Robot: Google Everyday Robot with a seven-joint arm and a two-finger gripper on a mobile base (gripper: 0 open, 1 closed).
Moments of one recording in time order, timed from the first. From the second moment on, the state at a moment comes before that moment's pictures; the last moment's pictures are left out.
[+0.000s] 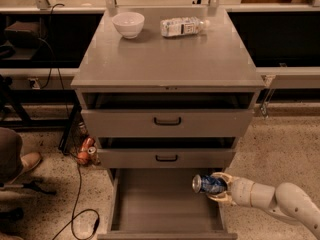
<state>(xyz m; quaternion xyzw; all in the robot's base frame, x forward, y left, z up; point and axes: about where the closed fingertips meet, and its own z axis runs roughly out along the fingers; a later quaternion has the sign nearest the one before) 0.506 -0.219 0.443 -0.56 0.65 0.15 0.50</state>
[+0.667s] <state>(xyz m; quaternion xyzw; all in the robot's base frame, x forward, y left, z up) 0.540 -0.286 0.528 -0.55 0.64 0.09 0.53</state>
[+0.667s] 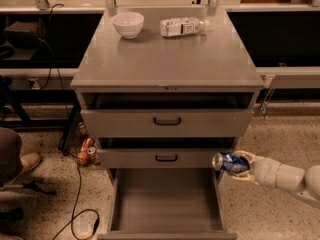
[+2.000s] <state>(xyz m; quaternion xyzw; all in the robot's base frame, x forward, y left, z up) 0.562 -0.343 0.650 -0.56 0.59 -0.01 0.58</state>
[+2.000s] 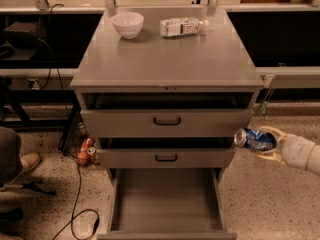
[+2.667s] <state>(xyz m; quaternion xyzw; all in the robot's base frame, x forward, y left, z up) 0.575 -0.365 0.766 -0.59 0.50 -0.11 0.63</state>
